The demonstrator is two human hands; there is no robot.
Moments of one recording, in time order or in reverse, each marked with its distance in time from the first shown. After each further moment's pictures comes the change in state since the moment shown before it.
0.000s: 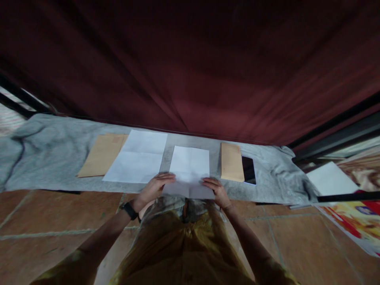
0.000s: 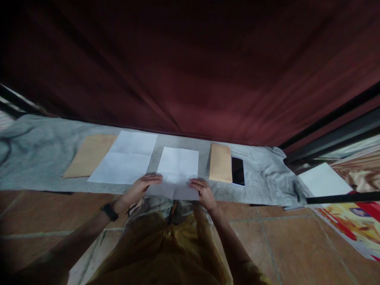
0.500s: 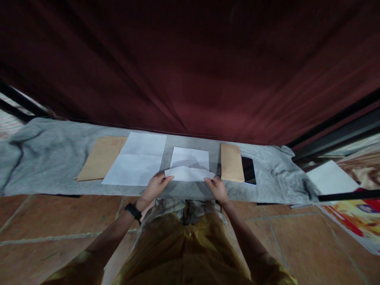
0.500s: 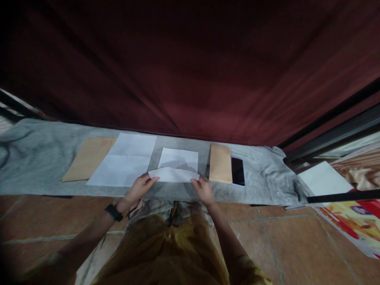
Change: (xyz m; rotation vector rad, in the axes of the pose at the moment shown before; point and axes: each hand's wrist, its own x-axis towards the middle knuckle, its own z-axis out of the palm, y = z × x) left_hand 0.017 0.011 0.004 -0.137 0.282 -0.373; right_hand 0.020 0.003 0.015 0.184 0.249 0.349
